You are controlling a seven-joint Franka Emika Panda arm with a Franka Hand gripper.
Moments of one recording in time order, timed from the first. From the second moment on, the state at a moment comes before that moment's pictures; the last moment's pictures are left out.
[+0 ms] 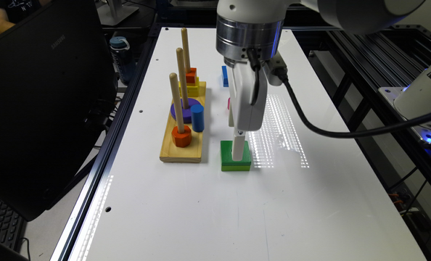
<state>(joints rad) 0.01 0.31 0.27 -2.27 -0.04 2.60 1.05</state>
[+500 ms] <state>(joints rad) 0.02 0.32 0.27 -2.26 -0.06 2.60 1.09</state>
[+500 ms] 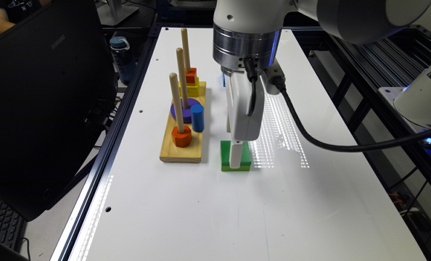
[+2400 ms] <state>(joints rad) 0.02 0.42 0.25 -2.24 -0.09 2.65 1.10</state>
